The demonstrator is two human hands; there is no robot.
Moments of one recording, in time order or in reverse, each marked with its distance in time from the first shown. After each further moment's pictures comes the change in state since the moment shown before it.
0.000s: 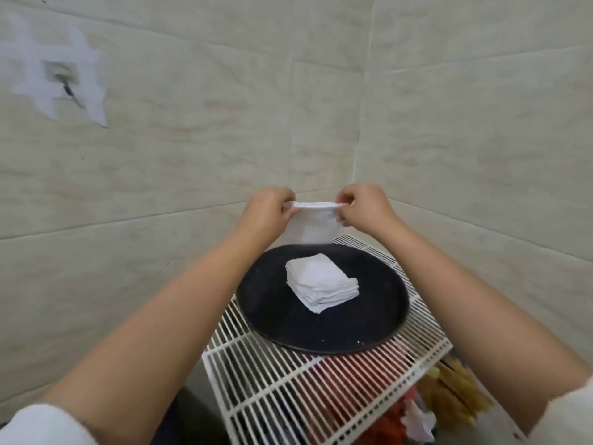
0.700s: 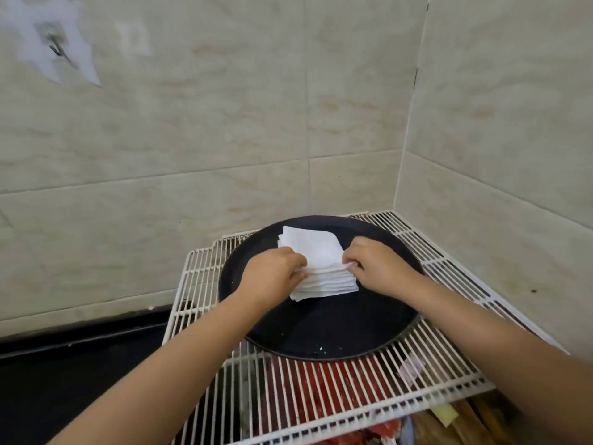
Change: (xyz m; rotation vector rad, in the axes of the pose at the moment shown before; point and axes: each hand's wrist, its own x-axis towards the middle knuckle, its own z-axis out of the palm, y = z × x) left_hand -0.056 0.029 0.123 0.446 -0.297 -0.242; right_hand -0.007 0.152 0.075 -0.060 -0.522 -0.471
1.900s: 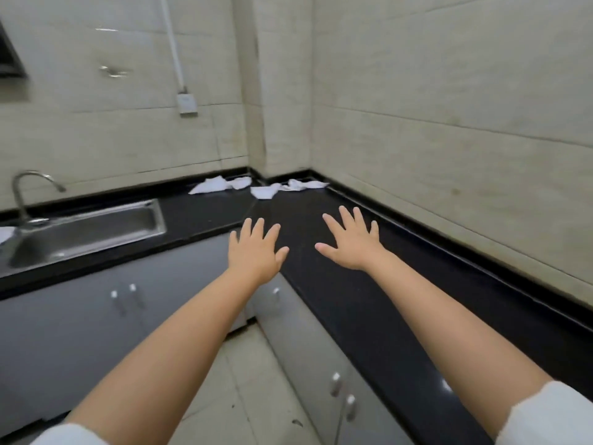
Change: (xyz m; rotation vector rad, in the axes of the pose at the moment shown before) left_hand -0.746 -0.302 -0.200 0.334 0.004 -1.548; right_hand -0.121 -0.815 0.193 -0.003 -0.337 -0.990
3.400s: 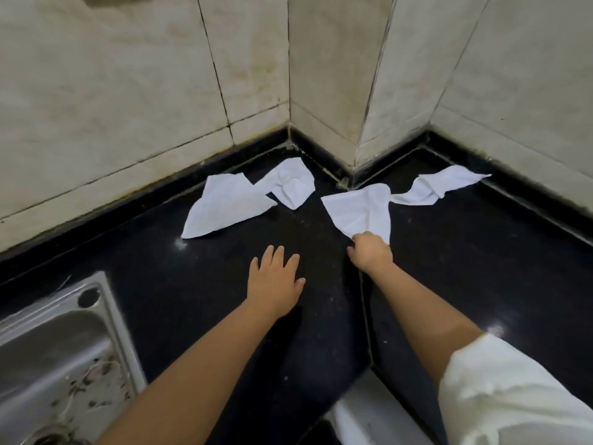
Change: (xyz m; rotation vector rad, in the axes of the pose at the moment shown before) left_hand 0.704 -0.368 0.246 -0.030 -0.477 0.216; right_hand 0.819 -0.124 0.247 0.122 -0.273 0.433
